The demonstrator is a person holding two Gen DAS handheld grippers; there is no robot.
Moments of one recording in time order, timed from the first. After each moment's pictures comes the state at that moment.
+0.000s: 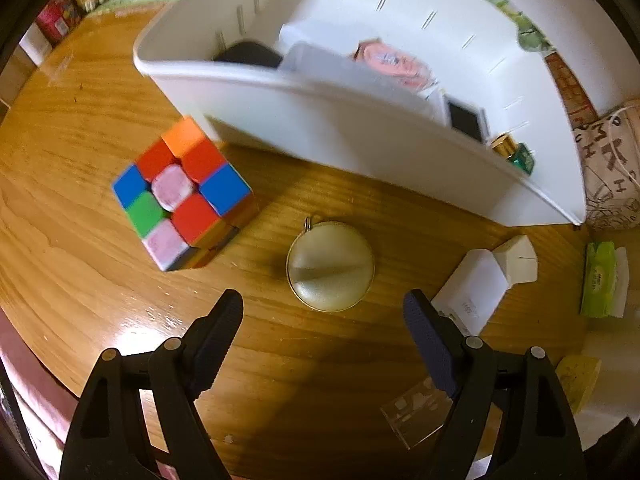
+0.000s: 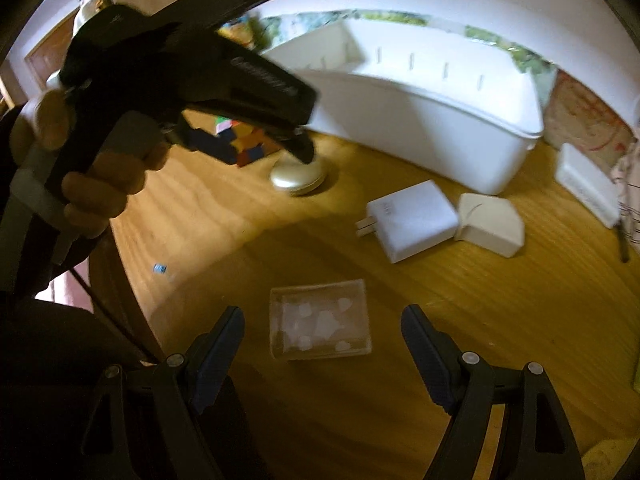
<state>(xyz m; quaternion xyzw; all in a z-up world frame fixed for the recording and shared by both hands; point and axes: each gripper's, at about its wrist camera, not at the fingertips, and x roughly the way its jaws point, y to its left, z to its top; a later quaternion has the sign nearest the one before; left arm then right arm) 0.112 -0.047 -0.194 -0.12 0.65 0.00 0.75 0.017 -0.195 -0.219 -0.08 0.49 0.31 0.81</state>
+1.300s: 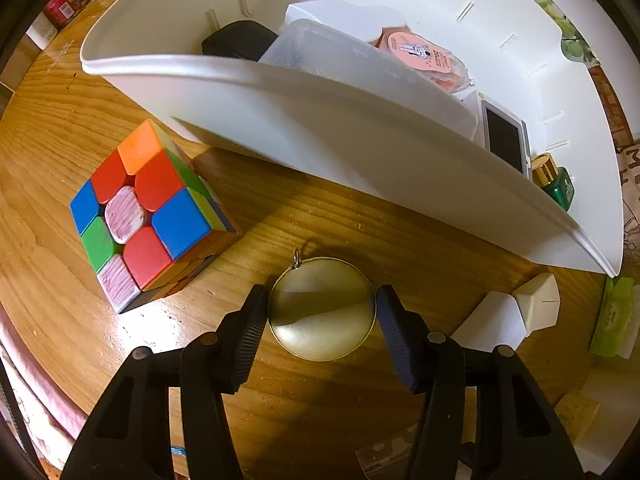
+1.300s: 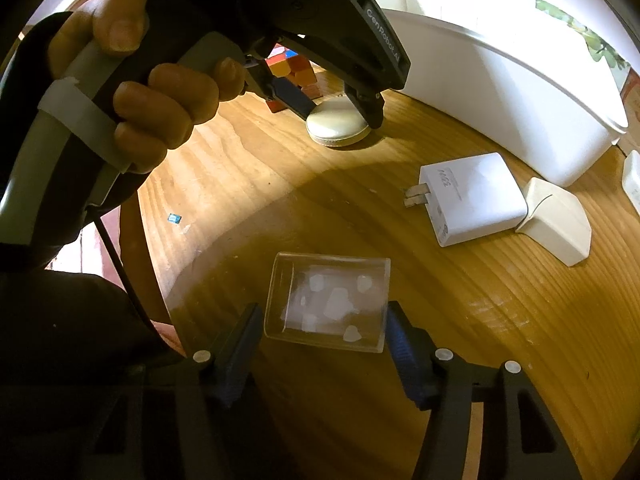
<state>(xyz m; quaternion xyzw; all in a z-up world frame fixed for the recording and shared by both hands) 0.154 -0.068 -0.220 -0.13 0.67 0.05 0.73 0.033 -0.184 -0.243 -0.11 0.54 0.39 0.74</state>
